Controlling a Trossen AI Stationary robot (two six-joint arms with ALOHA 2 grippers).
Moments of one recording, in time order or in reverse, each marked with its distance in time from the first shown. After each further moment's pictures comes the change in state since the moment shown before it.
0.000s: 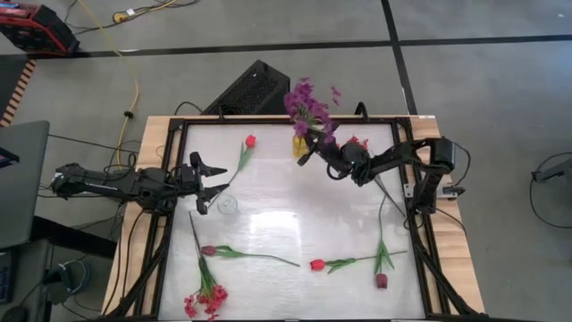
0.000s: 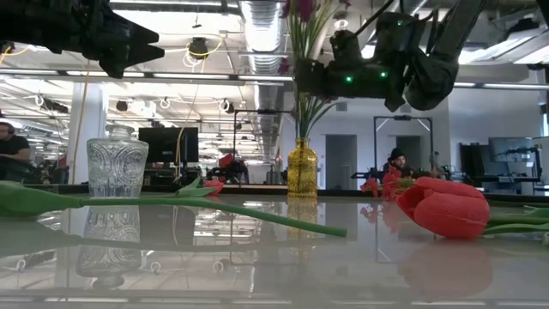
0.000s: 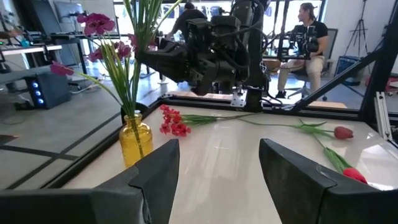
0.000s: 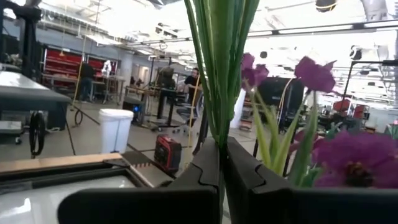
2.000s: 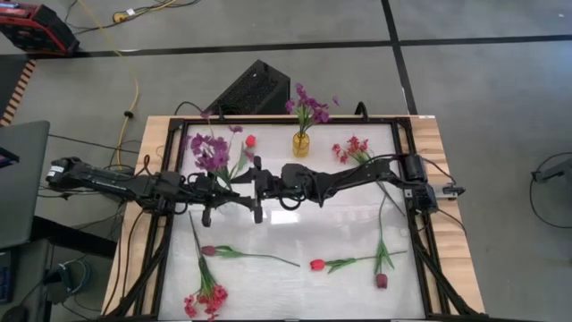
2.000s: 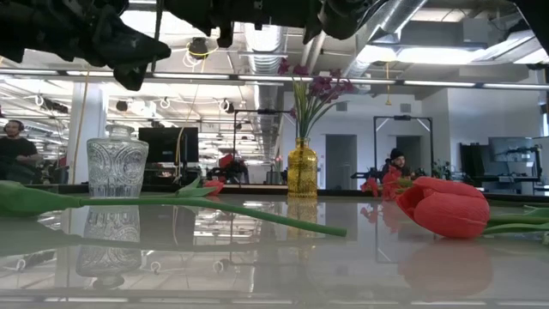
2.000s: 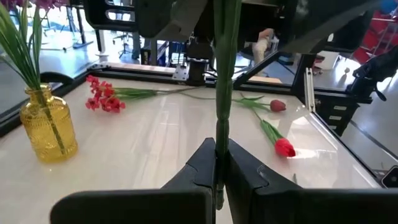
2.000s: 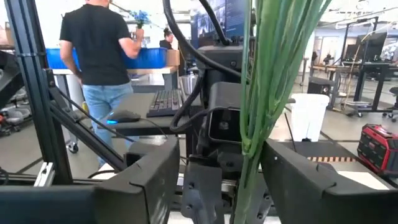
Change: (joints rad) left arm 0.000 0.241 0.000 0.141 0.247 -0.120; right arm 0.308 0.264 0.784 -0.717 -0.449 0.303
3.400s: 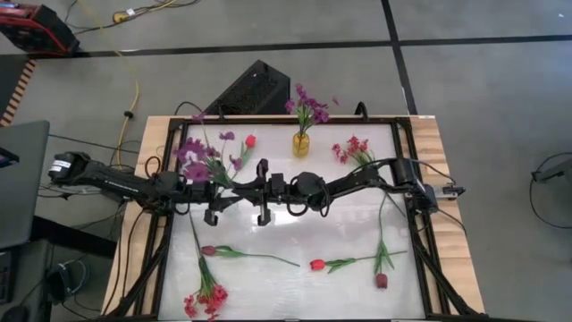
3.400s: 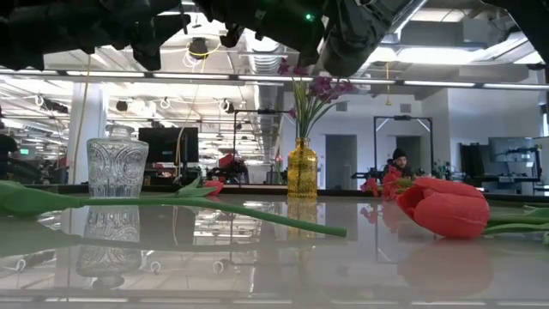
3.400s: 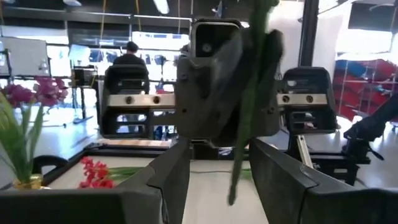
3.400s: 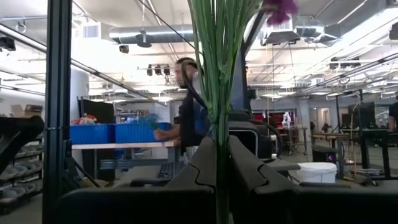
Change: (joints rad) left arm 0.001 0.269 -0.052 0.646 0.024 0.100; right arm 0.022 0.094 -0.105 0.558 0.027 0.036
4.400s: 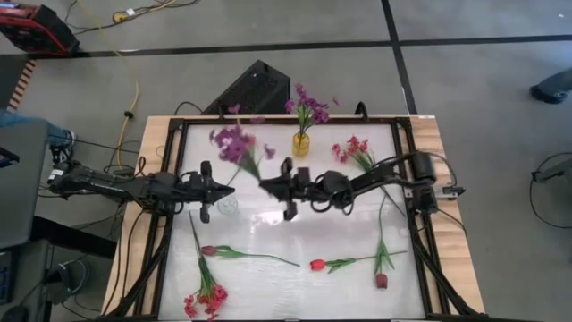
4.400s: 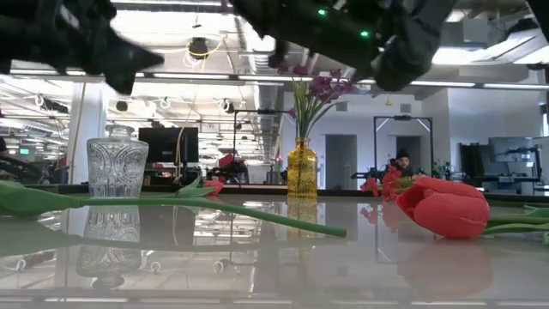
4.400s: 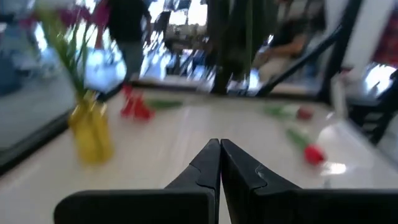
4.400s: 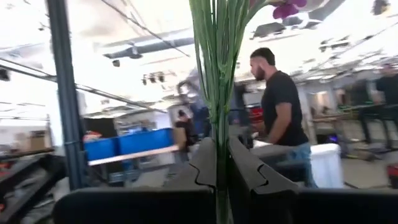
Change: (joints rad) left arm -0.001 -0.392 -0.037 -0.574 -0.097 -0.026; right arm -0.010 -0.150 -0.337 0.188 0.039 0.143
